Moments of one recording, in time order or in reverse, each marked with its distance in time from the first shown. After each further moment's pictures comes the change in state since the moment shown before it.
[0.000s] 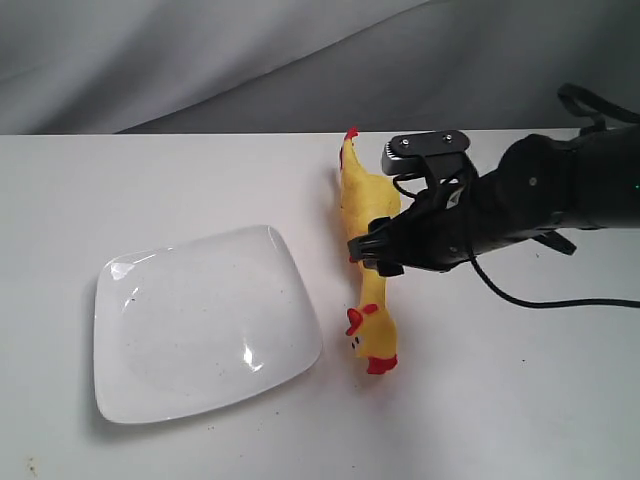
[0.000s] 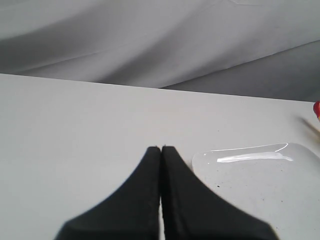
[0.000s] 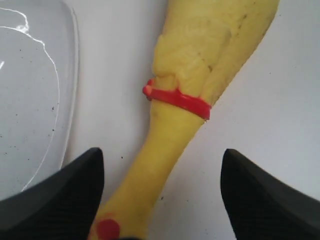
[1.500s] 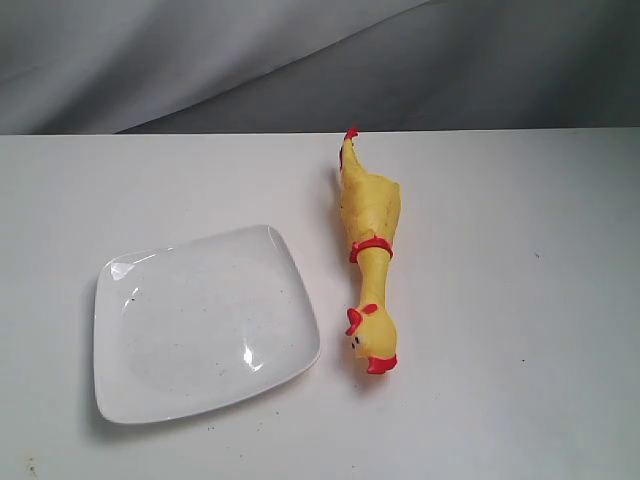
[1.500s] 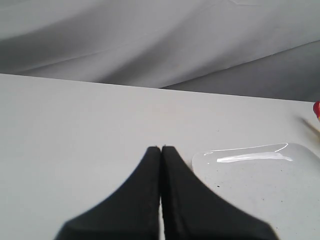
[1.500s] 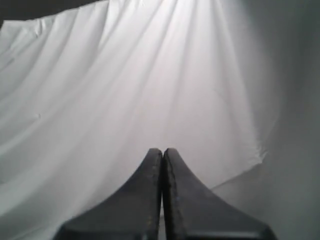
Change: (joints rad) left arm 0.000 0.000 0.000 0.000 0.000 0.000; right arm -0.504 -1.508 0.701 -1.074 -0.596 1.134
